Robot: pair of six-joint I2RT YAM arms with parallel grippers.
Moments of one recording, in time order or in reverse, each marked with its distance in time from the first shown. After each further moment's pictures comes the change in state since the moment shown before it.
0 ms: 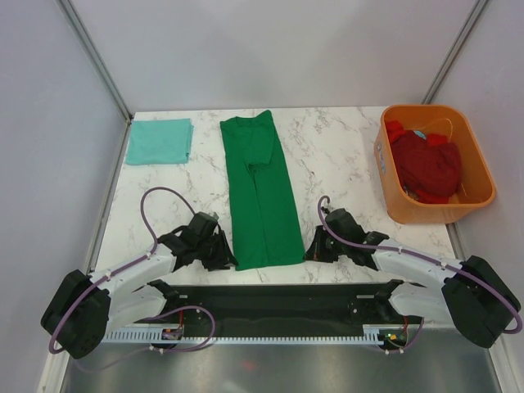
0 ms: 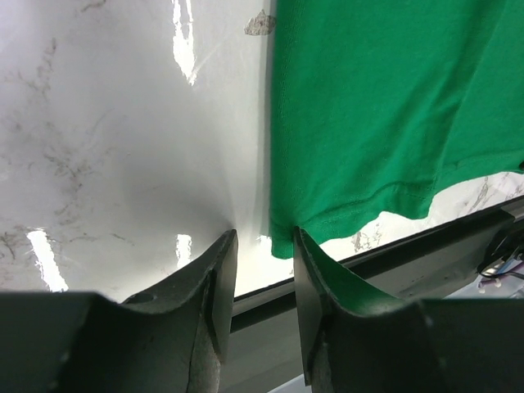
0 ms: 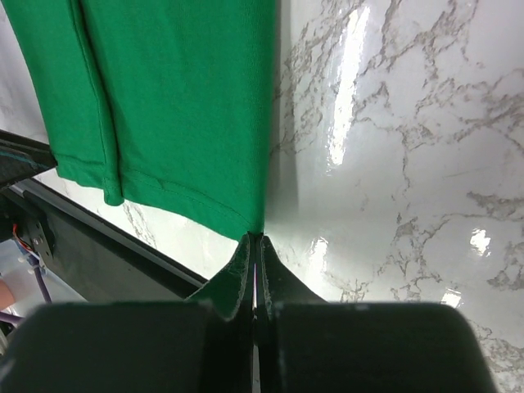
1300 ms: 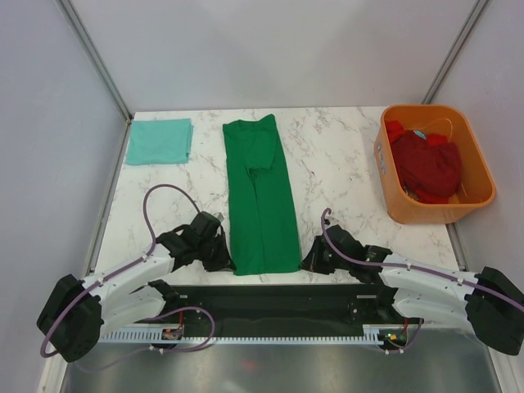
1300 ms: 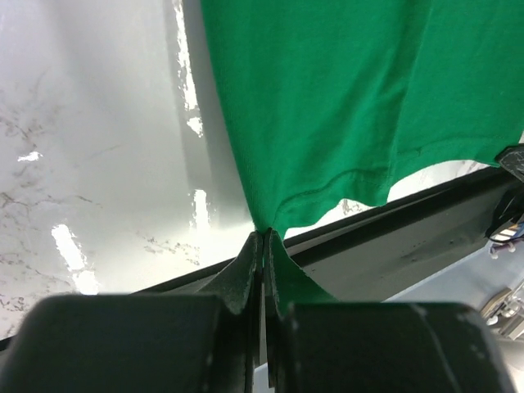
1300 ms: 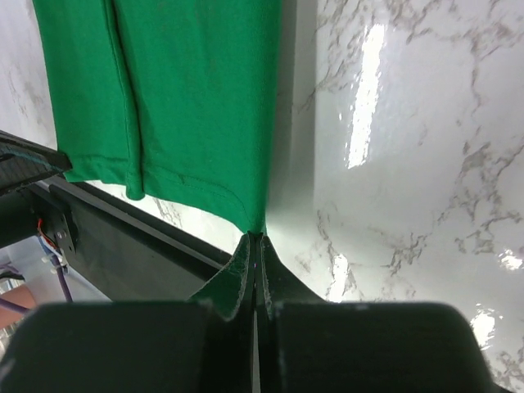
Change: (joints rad) left arm -0.053 -0.039 0.057 -0.105 0.021 0.035; right arm 0.200 -0.146 -0.076 0.017 0.167 0.214
